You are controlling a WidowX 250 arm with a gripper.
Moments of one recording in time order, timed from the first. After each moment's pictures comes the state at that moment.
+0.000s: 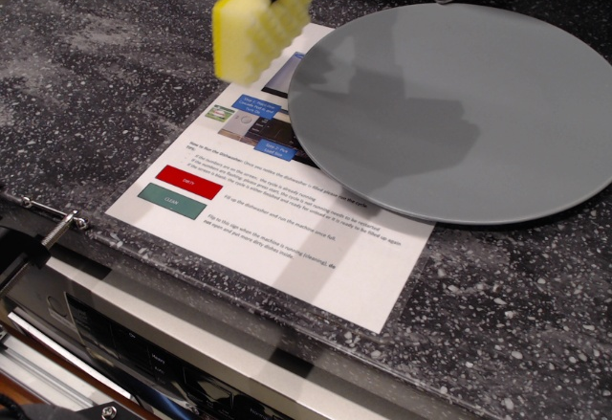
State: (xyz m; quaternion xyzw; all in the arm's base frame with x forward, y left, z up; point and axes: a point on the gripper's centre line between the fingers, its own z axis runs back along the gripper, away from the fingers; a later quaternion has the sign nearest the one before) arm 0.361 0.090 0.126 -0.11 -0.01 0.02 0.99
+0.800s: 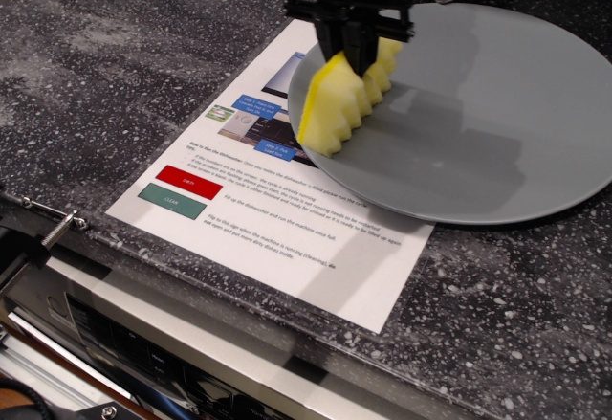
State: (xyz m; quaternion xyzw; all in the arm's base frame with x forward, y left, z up) arm 0.361 0.024 0.083 -0.03 -0.08 -0.01 1.00
